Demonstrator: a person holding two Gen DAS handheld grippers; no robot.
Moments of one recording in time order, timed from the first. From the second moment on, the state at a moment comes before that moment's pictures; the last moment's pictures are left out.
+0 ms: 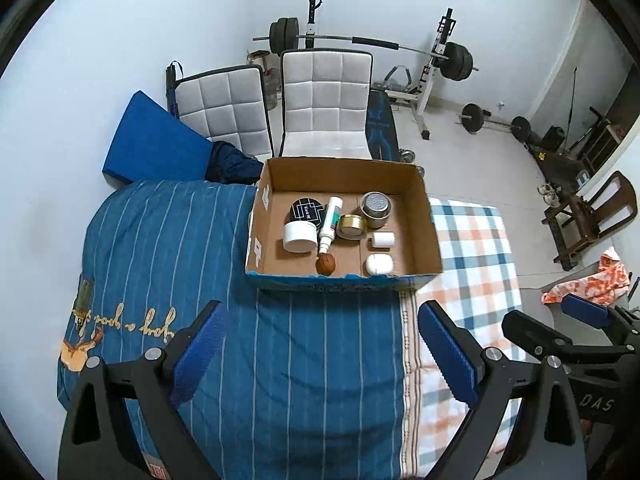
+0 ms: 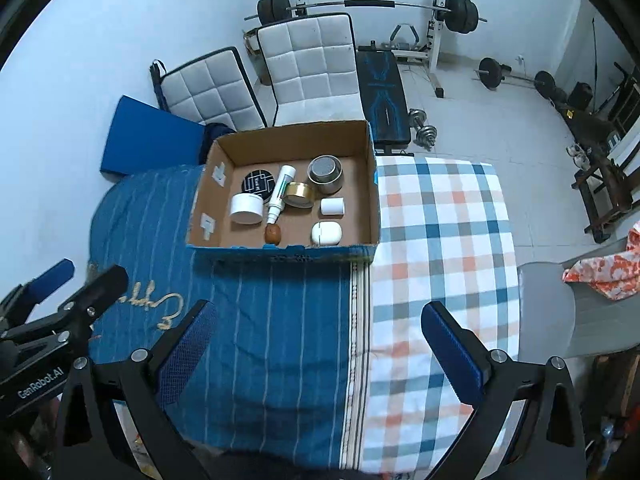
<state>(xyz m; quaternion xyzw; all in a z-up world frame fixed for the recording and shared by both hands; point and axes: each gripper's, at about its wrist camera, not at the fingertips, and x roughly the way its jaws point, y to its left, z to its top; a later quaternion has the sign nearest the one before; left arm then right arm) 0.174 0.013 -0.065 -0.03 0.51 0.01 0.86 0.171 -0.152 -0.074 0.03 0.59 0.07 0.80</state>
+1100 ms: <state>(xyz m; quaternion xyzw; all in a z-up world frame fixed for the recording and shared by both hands) 0.116 0.009 0.010 -0.02 0.45 0.00 0.89 0.109 -0.174 0.033 0.00 0.51 0.02 0.86</state>
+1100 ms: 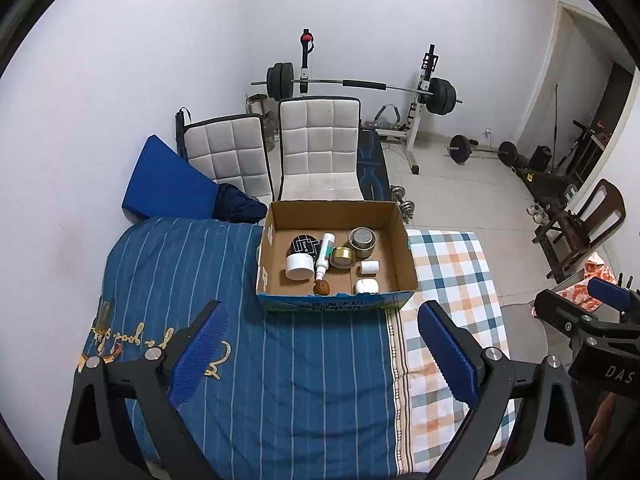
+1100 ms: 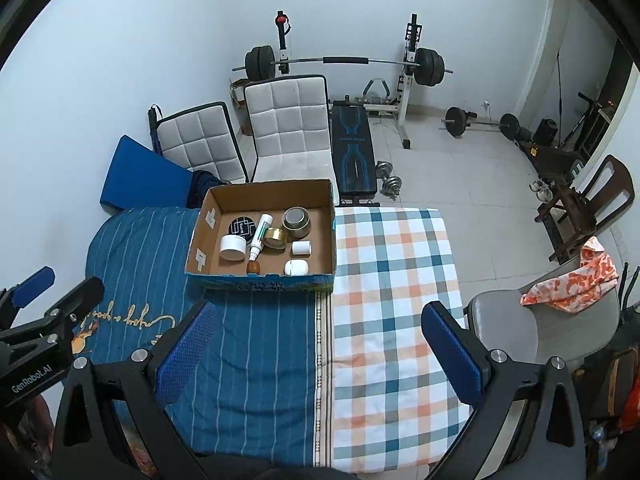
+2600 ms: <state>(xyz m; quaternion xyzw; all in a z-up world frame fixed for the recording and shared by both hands) 0.105 0.000 0.026 -0.02 0.45 -0.02 0.89 0.089 -0.179 0.064 0.01 0.48 -0.01 0.88</state>
